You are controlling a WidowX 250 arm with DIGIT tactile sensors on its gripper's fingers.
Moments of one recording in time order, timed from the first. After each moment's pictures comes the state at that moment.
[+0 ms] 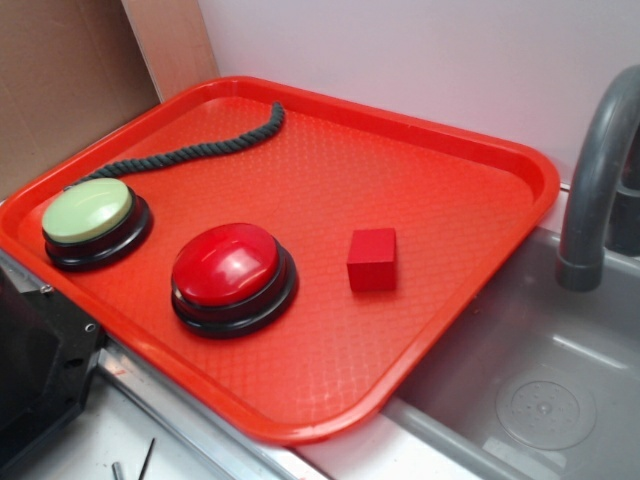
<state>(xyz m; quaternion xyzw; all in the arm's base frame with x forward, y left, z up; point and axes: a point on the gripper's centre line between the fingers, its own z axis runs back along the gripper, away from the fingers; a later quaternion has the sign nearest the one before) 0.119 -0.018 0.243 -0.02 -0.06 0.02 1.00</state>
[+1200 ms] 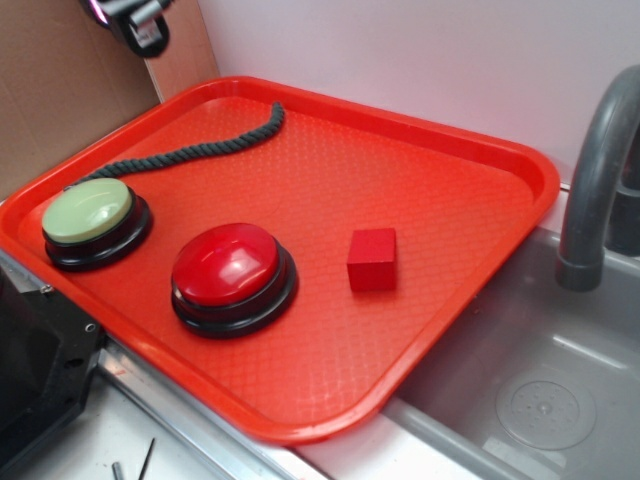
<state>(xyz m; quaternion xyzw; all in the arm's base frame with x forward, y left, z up) 0.214 0.042 0.151 -0.01 -0.08 -0.11 0.99</state>
